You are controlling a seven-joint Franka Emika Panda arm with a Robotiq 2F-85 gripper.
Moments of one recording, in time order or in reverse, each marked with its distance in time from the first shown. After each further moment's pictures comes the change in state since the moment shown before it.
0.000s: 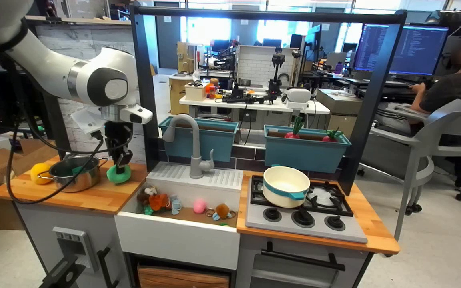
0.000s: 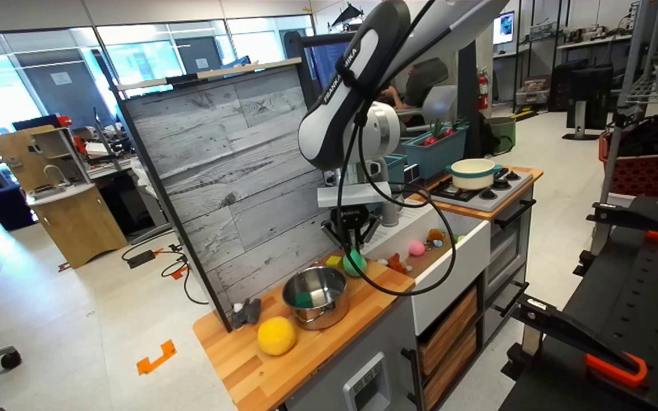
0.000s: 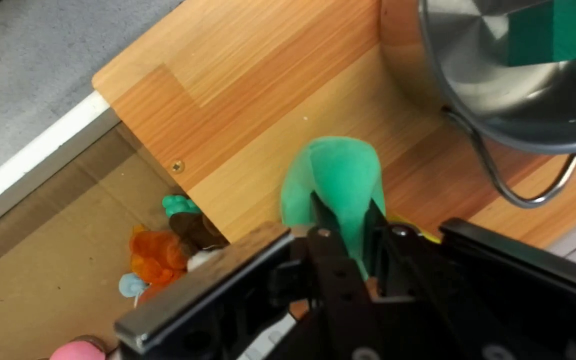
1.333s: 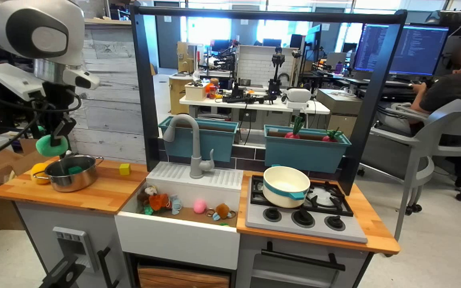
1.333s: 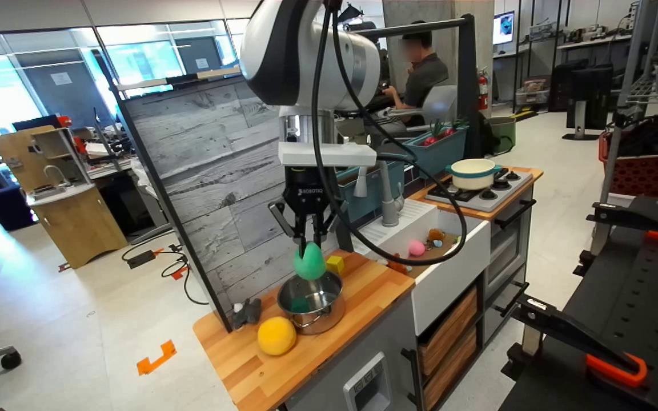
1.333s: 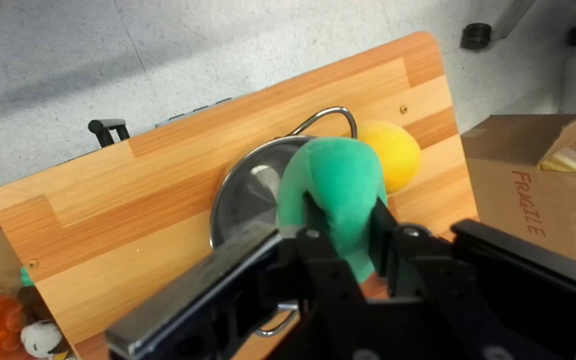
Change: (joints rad) arm 0.032 -0.374 0.152 -0.434 0.084 0.052 -0.266
